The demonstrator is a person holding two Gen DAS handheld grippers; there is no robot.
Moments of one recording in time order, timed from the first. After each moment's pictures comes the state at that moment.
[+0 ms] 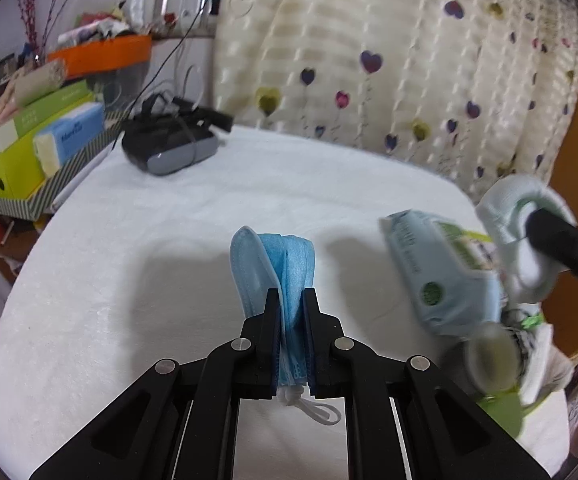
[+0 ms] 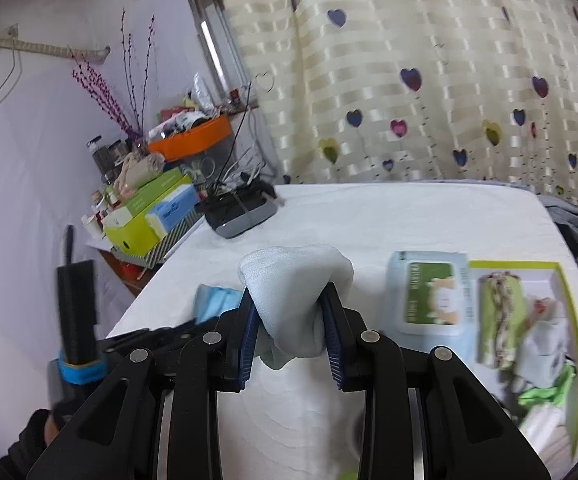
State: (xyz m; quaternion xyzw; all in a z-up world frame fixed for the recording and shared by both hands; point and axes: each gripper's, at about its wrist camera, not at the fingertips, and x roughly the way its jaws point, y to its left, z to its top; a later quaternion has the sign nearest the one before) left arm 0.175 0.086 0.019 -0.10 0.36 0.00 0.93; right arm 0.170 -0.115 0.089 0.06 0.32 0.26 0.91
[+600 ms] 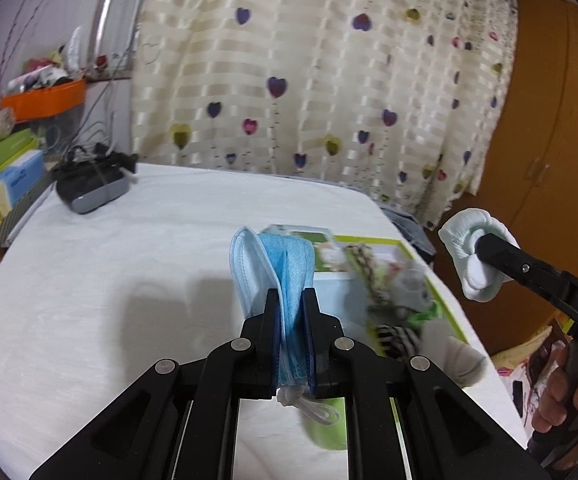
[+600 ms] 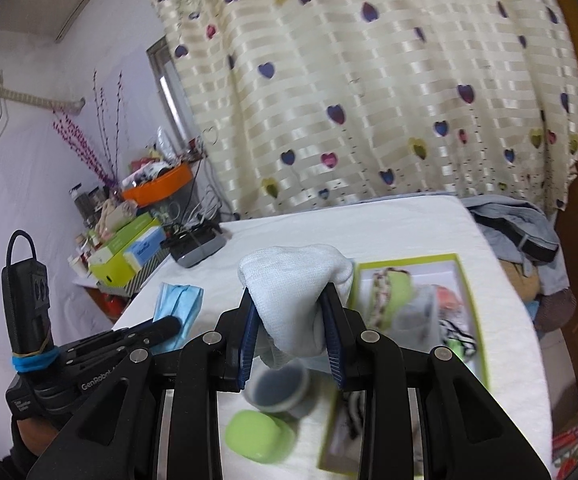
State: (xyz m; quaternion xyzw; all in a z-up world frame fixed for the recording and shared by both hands) left arm 0.130 -0.016 0.069 -0.09 0.32 -0.10 0.94; right arm 0.125 -0.241 0.108 0.11 0.28 0.21 0.93
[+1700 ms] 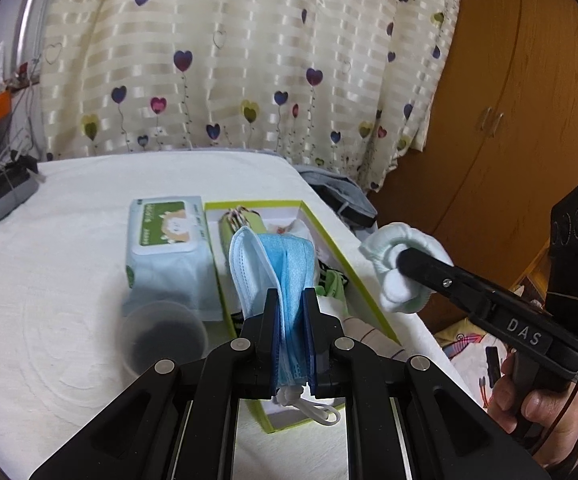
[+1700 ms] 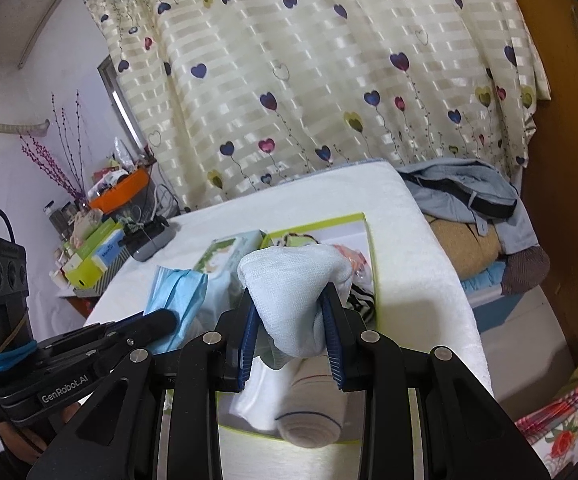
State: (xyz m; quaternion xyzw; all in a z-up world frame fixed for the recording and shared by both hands) left arm 0.130 -0.150 0.053 -0.06 0.35 -0.18 0.92; right arm 0.125 -0.341 0.058 0.15 0.31 0.16 0.92
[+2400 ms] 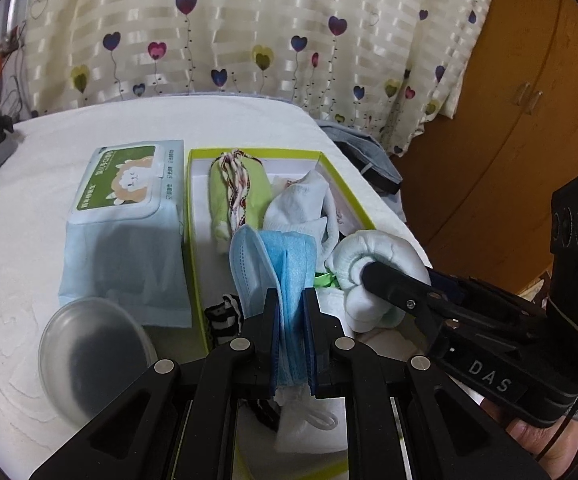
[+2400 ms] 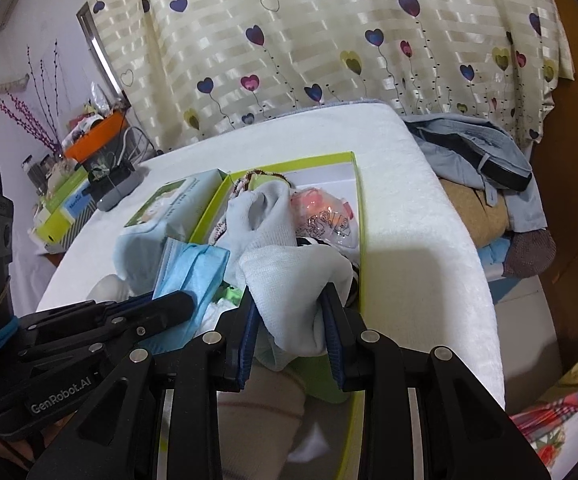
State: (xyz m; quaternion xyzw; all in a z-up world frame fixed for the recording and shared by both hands) left arm 0.192 -0.182 0.000 -0.06 0.43 -0.15 0.89; right arm 0.183 -0.335 0.000 0.10 0.40 0.17 0.90
